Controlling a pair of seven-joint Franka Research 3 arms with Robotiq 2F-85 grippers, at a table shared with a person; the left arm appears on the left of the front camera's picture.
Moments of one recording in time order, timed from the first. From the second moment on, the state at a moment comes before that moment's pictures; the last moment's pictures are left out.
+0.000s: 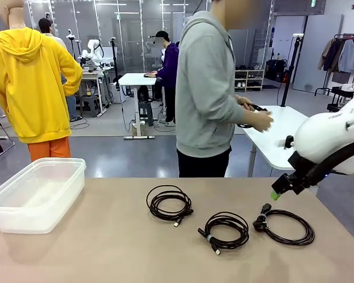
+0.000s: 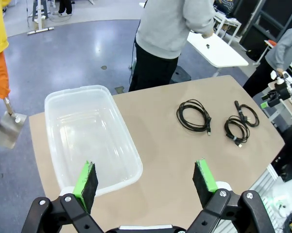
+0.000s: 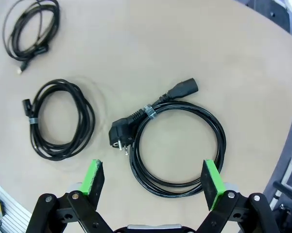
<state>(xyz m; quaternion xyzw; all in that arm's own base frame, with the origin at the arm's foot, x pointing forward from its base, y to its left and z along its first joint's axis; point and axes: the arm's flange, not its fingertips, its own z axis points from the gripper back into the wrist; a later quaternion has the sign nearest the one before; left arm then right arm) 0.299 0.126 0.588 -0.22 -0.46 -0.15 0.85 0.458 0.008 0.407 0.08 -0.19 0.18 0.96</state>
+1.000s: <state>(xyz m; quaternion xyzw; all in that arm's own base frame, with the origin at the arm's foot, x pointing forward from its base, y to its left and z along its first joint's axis) 0.299 0.126 0.587 -0.22 -0.46 -0.15 0.85 0.473 0.032 0.414 0.05 -0.15 0.49 0.86</state>
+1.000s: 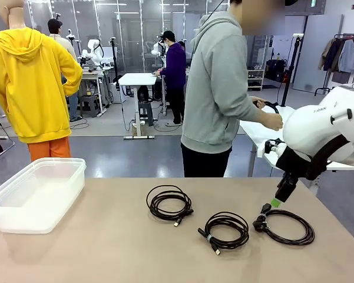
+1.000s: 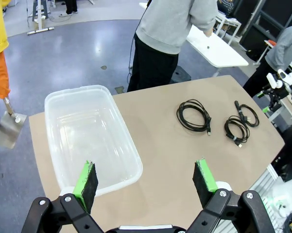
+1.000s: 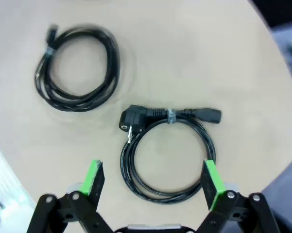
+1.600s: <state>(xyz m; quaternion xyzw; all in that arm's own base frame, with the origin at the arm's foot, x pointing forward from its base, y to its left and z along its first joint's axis) 0.299 0.126 0.587 -0.22 -0.46 -0.15 0.85 0.493 0.039 0.392 0.06 -0.09 0.79 0.61</state>
